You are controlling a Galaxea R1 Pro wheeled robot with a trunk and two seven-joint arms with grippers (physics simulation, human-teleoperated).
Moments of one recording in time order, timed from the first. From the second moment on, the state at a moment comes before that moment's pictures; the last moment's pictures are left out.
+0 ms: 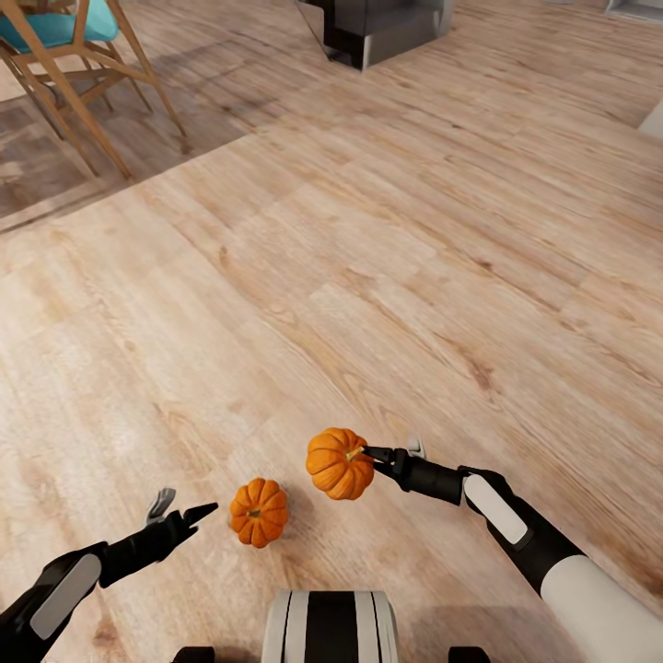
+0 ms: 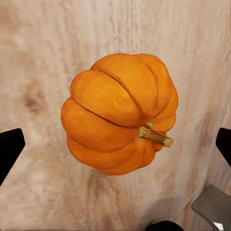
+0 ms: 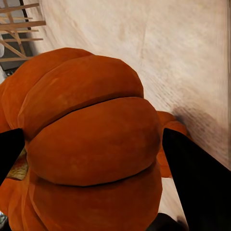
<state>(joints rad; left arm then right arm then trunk) -0.42 0.39 -0.16 -0.77 0.99 0.57 -0.57 -0.69 -0.22 0.46 -0.81 -1.17 0.68 0.60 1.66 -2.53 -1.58</state>
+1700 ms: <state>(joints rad) -0.42 0.39 -0.16 -0.77 0.99 0.55 -0.54 -0.69 -0.22 0.46 -0.81 -1.18 0.68 0.60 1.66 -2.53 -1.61</state>
